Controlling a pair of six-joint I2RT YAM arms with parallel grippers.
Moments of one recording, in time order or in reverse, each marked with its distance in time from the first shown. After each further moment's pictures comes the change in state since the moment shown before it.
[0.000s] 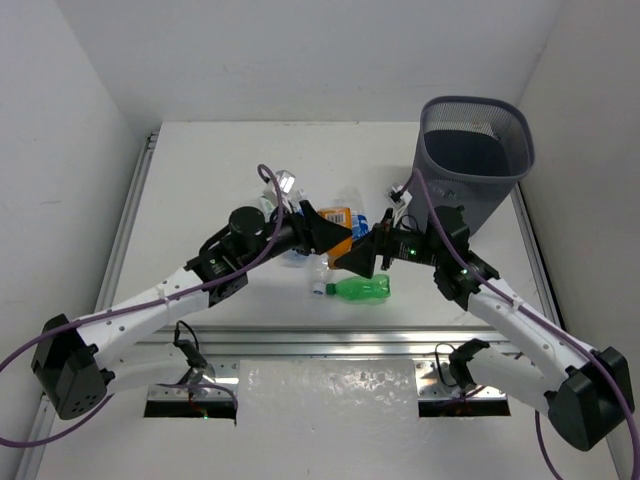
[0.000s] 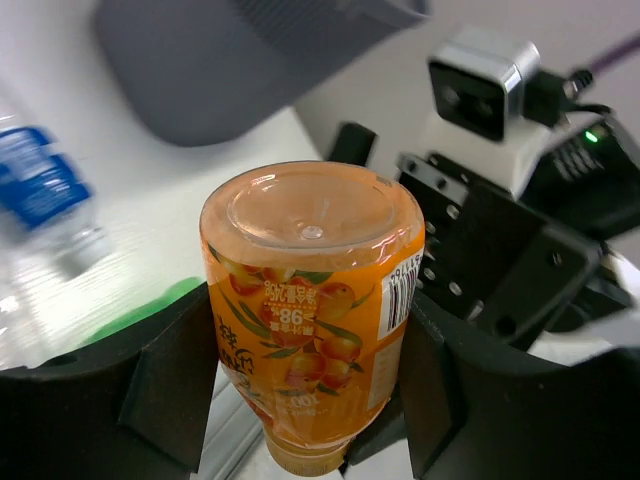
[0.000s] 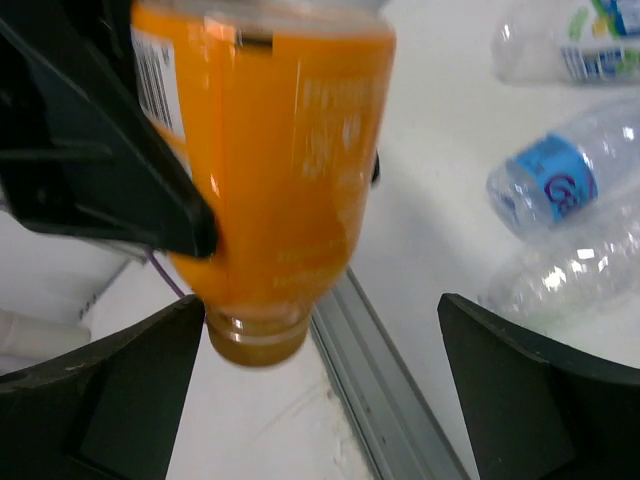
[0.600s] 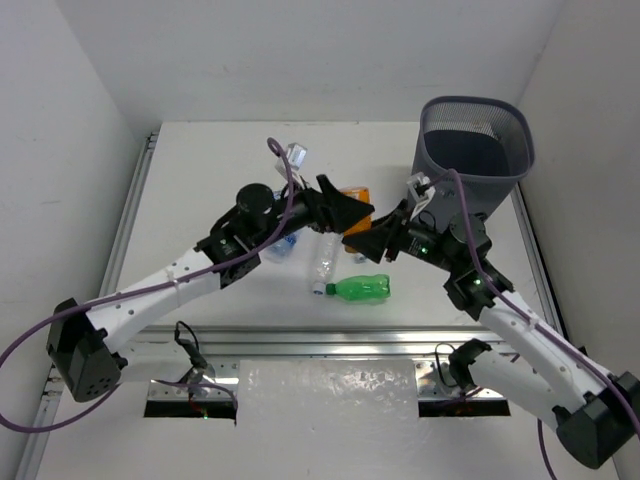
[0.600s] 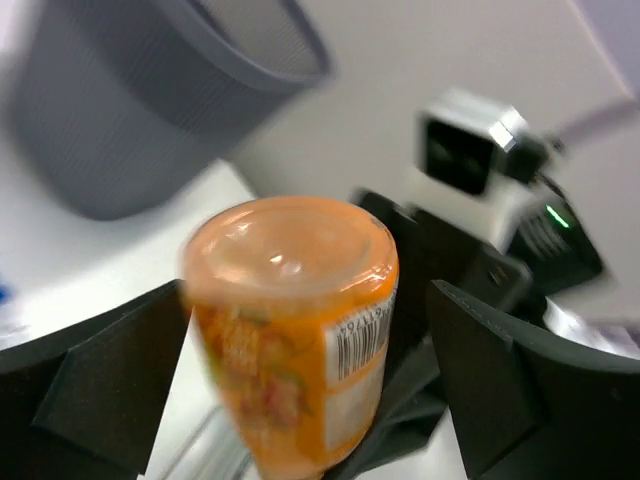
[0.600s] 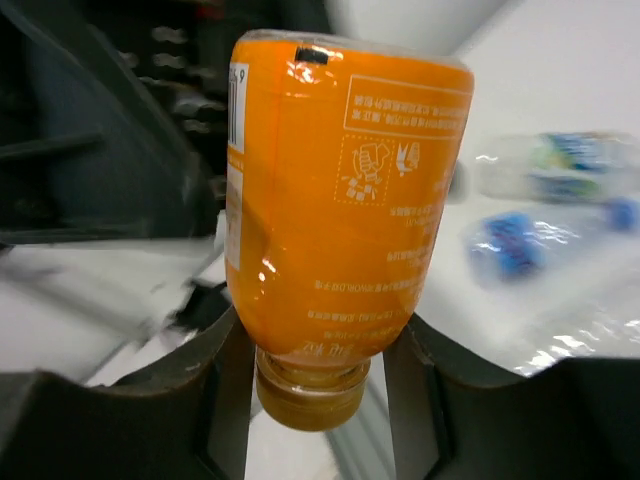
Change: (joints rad) left arm -0.006 0.119 0.155 0.150 0.098 -0.012; right arm 0.013 -0.104 -0.013 0.227 0.103 0.117
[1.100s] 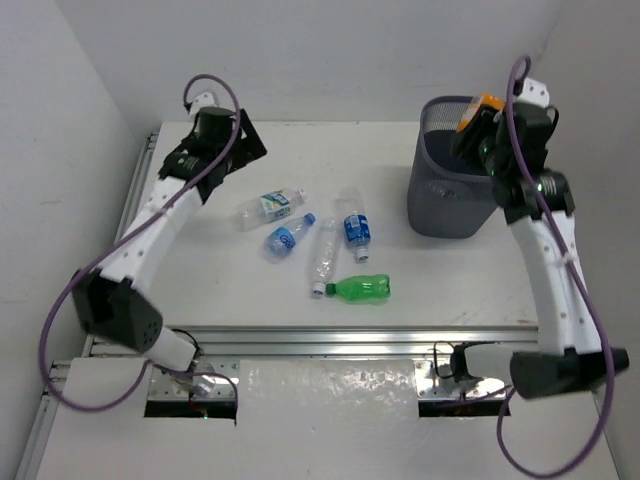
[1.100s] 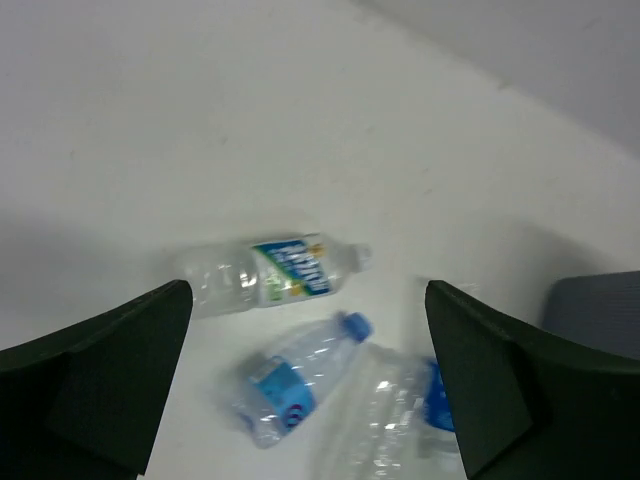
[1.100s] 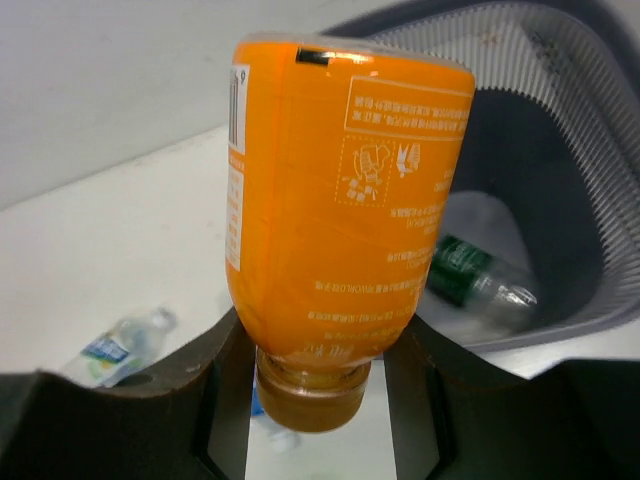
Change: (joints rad) left arm 0.480 0.234 0.517 -0.844 -0.550 0.201; right arm -0.397 0.319 0.844 -0.922 0.770 -0.250
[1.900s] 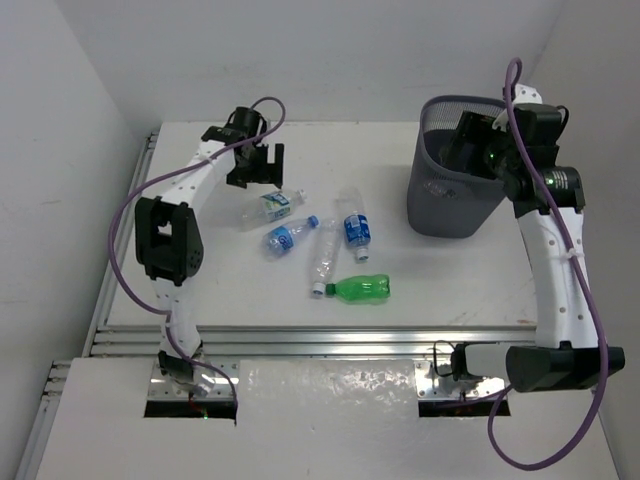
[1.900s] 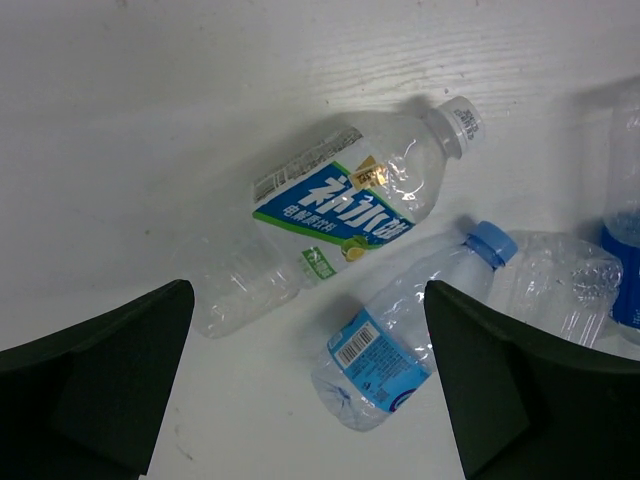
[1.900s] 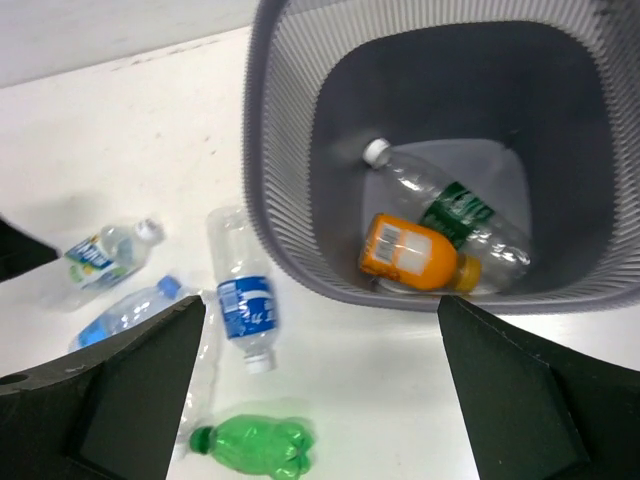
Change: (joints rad) left arm 0.075 0.592 0.399 -0.352 0.340 0.416; right arm -0.119 0.080 0.129 -0.224 -0.194 -0.132
